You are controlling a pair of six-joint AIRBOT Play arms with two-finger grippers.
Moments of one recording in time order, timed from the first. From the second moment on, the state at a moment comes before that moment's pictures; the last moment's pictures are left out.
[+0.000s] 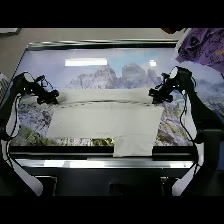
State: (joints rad) left arm 0.16 -2.06 1.85 1.35 -1.38 -1.65; right arm -0.01 -1.99 1.86 -1.36 1.45 1.74
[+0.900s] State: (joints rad) left arm 0.41 -1.63 1.83 1.38 -1.50 -1.64; right arm -0.36 -1.43 1.36 -1.05 1.48 1.47
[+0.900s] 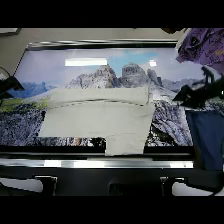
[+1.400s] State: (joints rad) left arm 0.42 -1.54 1.70 1.37 -1.51 -1.66; right arm -0.32 -1.07 0.46 -0.77 1.28 1.27
